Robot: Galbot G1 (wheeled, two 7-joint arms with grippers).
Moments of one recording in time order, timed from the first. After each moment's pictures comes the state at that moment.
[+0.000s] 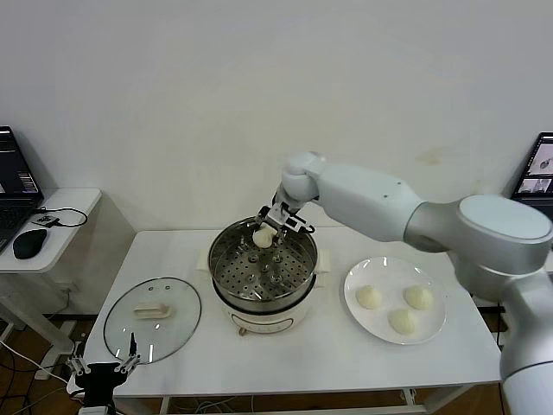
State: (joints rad) left arm 1.78 -1.31 -0.71 -2.06 0.04 0.07 -0.26; right arm 0.40 1.40 -1.18 0.88 -0.22 0.43 -0.87
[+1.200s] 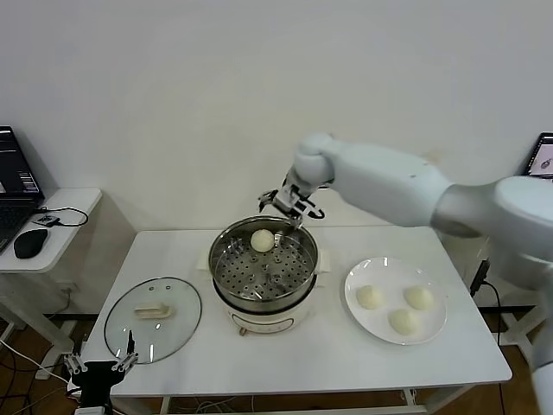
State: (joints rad) left arm 1.80 -1.31 -0.72 -2.10 0.05 0.07 -0.25; right arm 0.59 1.12 -1.24 1.21 0.07 0.03 -0.97
